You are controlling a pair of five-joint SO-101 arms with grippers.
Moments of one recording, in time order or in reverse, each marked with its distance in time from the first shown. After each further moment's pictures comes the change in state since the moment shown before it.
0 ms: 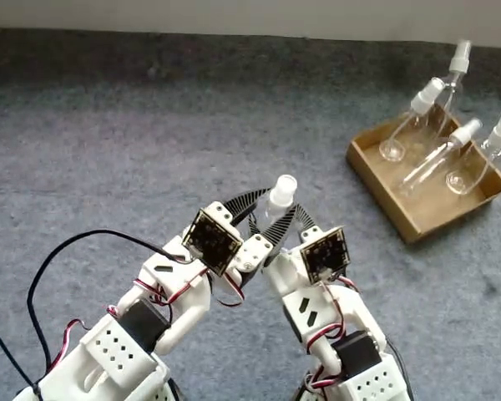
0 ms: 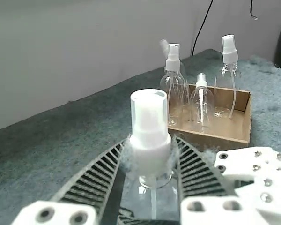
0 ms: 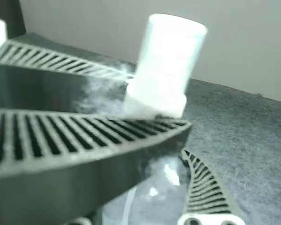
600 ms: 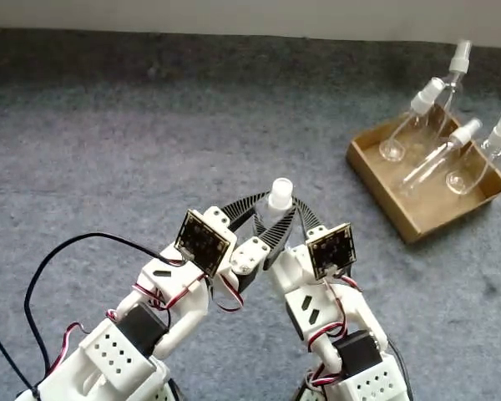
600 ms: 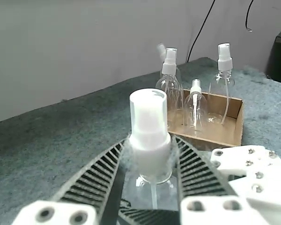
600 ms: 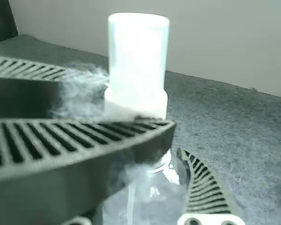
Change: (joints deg) left arm 0.1 -0.8 3.1 -1.1 4.0; right arm 2.0 0.1 0.1 0.1 -0.1
